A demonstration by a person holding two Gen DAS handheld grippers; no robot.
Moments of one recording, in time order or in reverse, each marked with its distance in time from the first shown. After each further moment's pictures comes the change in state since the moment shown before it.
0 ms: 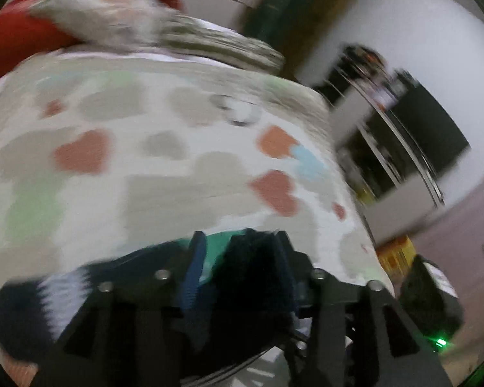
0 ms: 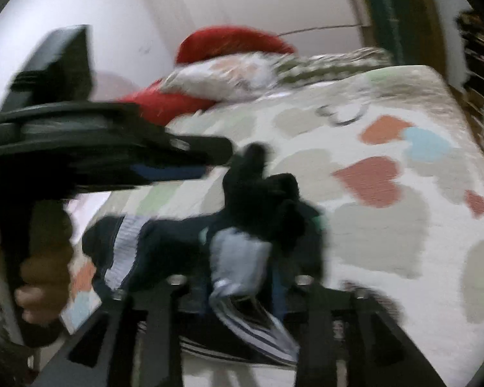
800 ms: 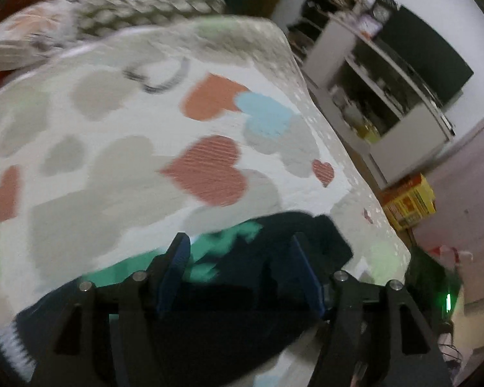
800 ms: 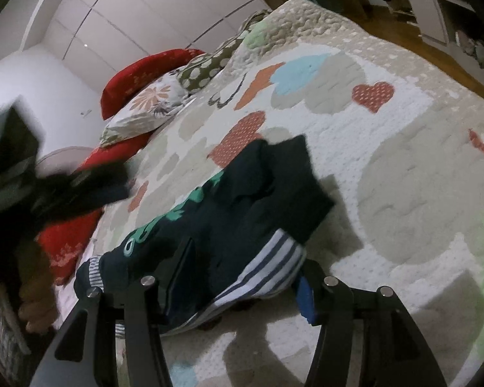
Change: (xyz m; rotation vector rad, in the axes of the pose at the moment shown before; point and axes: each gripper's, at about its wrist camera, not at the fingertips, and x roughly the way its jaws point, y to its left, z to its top) left arm 0.134 -0.132 0.014 0.275 0.268 0.020; right arm -0.037 -0.152 -0.048 0.461 -0.049 -0.019
